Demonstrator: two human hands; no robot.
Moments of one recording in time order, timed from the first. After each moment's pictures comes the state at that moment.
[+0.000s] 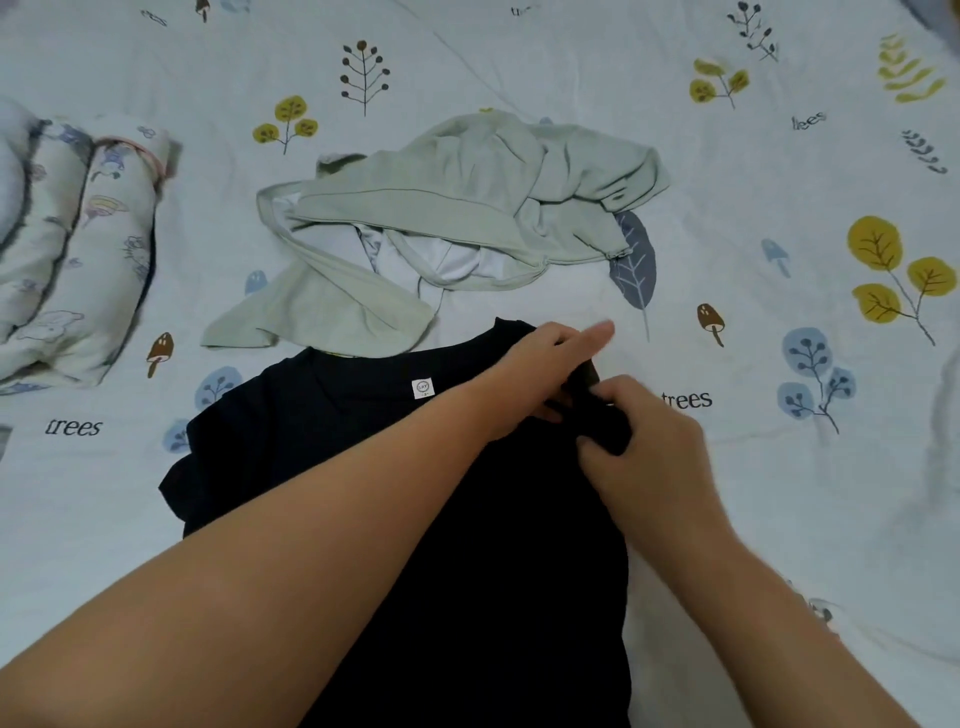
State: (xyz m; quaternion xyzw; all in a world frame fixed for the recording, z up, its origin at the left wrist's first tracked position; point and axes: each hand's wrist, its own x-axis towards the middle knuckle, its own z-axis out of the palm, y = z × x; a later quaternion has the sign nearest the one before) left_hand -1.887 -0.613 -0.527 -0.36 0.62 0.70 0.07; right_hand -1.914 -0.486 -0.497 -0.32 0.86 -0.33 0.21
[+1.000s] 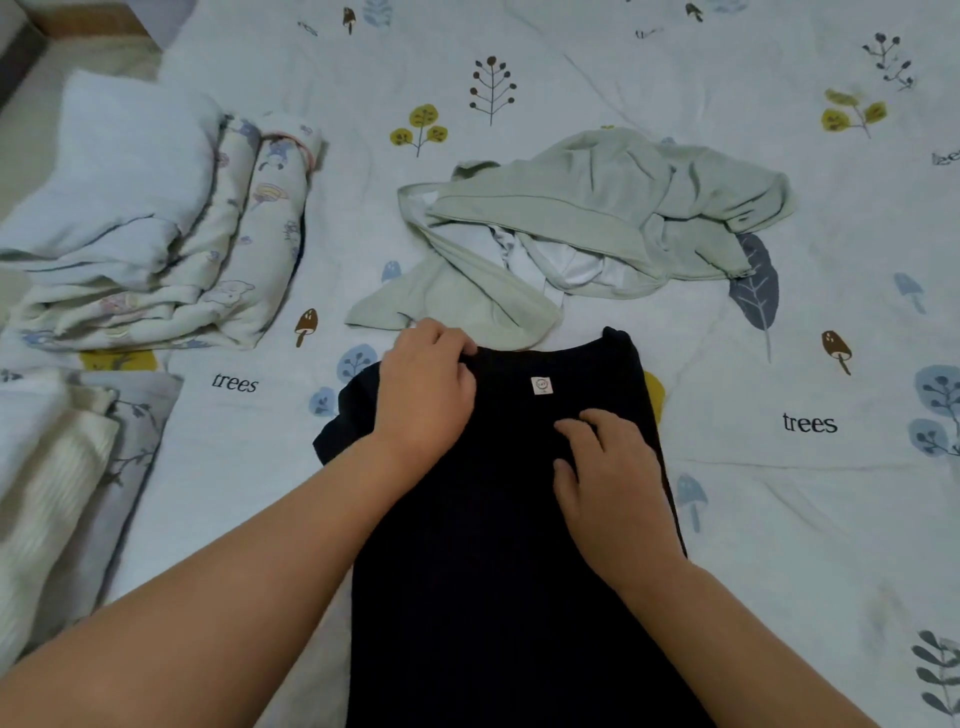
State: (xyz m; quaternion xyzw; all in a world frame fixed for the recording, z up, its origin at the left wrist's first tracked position) left_hand -1.727 -0.684 -0.533 -0.44 0.87 0.18 -0.15; right_hand -1.828 -0.529 -0.551 -0.51 0.83 -0.21 0.07
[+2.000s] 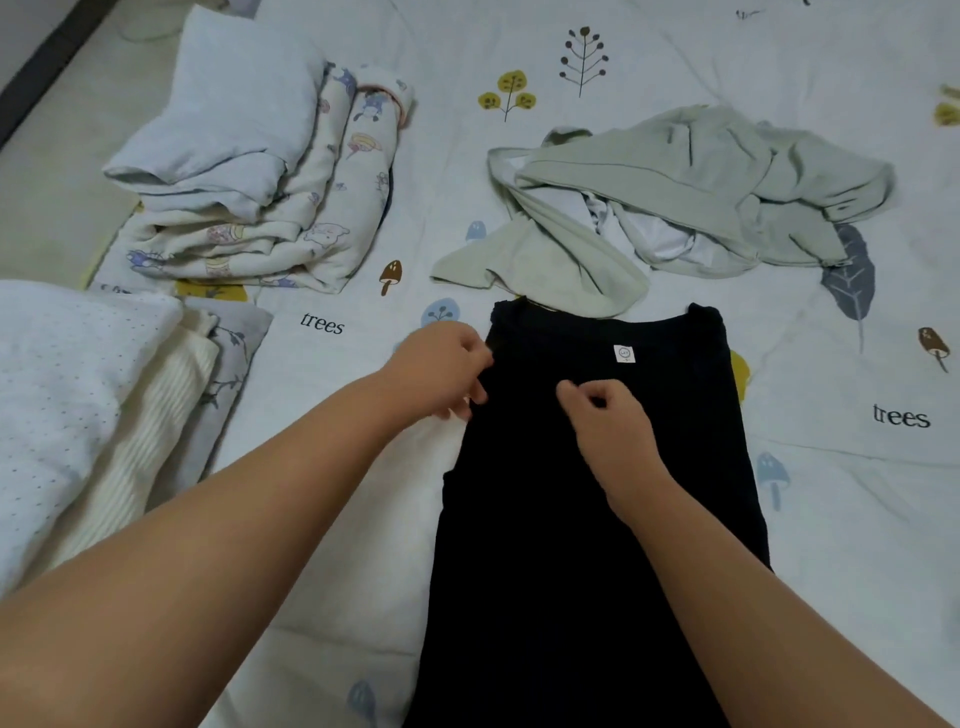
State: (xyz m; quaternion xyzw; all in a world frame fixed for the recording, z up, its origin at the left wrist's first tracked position) left_hand -1.653 -0.702 -0.492 -0.54 0.69 0.47 0.09; right_hand -1.772 -0.584 -0.533 -0.18 0.78 -0.38 0.46
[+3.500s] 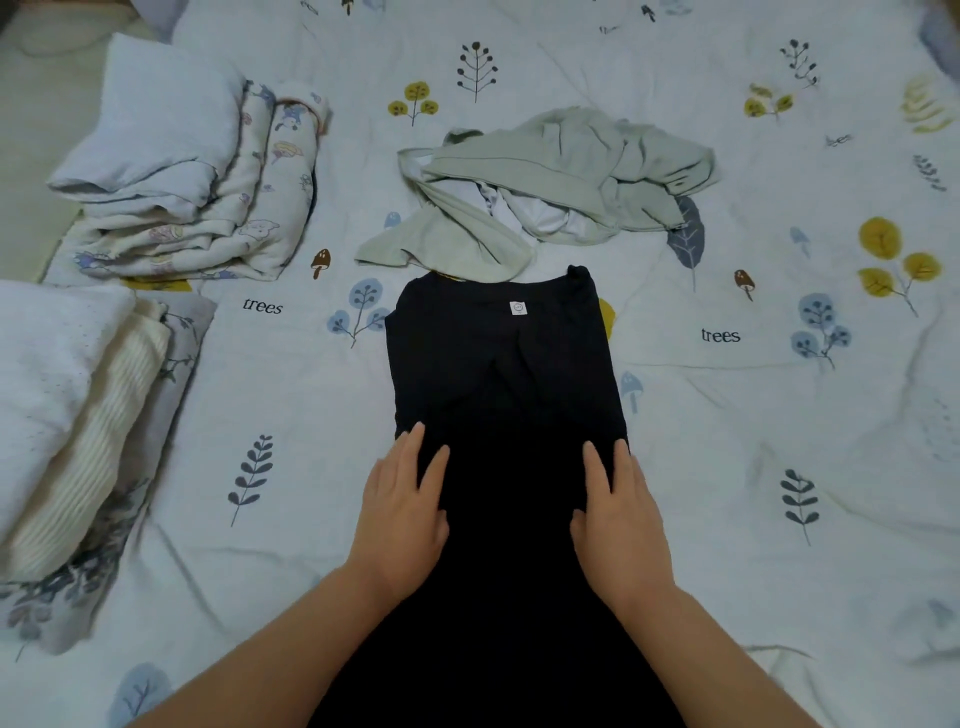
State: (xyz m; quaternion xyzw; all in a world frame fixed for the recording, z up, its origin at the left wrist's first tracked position) left_hand -1.585 -0.526 -0.556 -0.36 0.92 0.14 0.00; right_hand -1.764 -0.402 -0.533 -0.43 0.88 -0.04 0.21
